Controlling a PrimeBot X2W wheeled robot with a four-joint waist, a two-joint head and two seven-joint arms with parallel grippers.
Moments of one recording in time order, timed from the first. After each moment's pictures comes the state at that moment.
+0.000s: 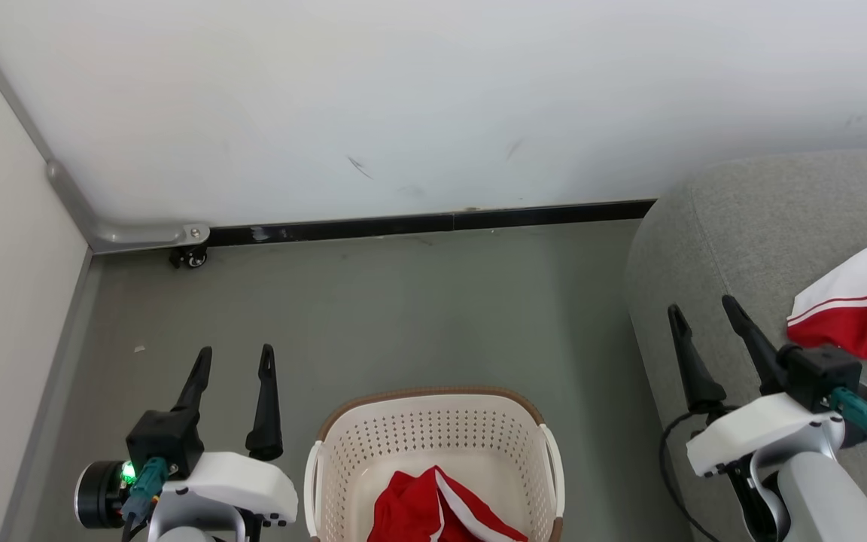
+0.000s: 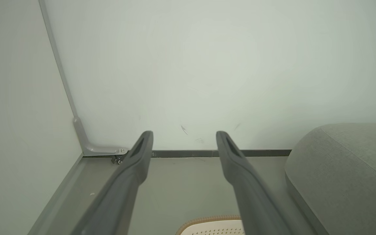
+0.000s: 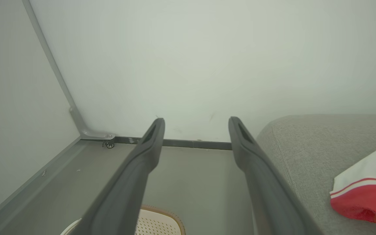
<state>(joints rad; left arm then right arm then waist) -0.16 0.08 -0.19 0.34 -0.23 0.15 -0.25 -0.30 -0.17 0.12 0.59 0.24 0.13 -0.25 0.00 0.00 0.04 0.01</state>
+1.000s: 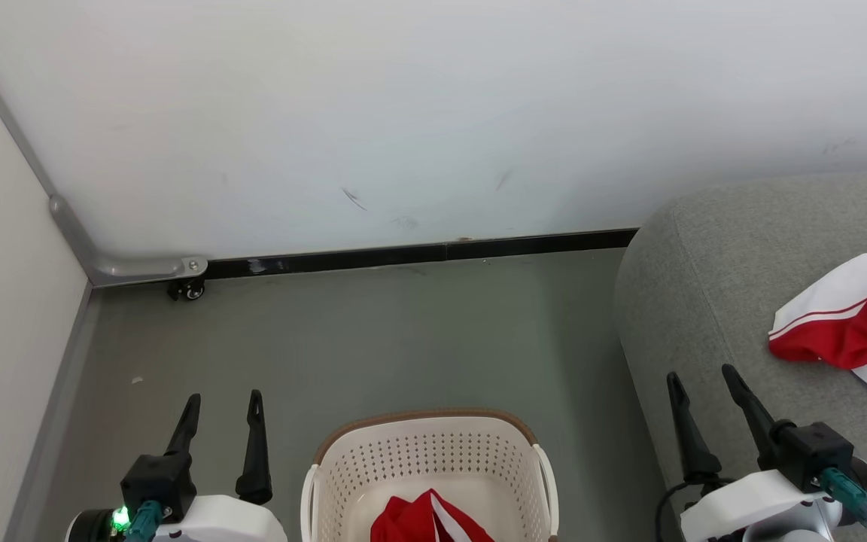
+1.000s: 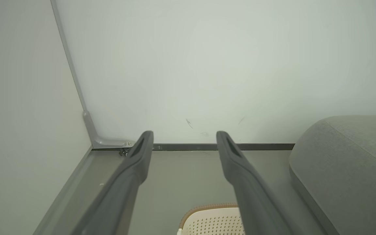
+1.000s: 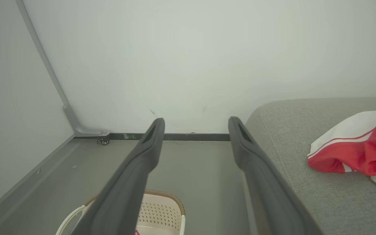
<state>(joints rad) -0.06 0.08 -0.16 0.32 -0.21 0.16 -0.25 -0.08 -0.06 0.00 0.45 0.10 0.13 -0.25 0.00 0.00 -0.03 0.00</state>
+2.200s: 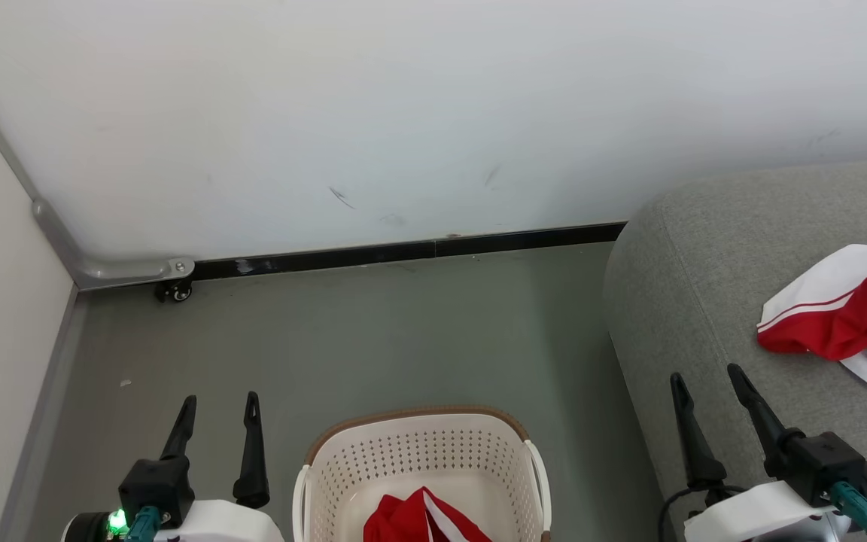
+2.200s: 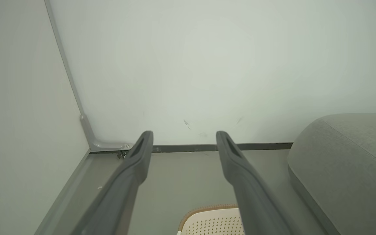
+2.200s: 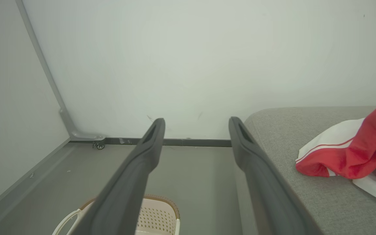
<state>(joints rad) -0.05 0.08 -0.14 0.30 -0.19 0.16 -0.25 -0.02 -0.05 -0.03 0.32 0.06 0.13 -0.22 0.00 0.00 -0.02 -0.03</state>
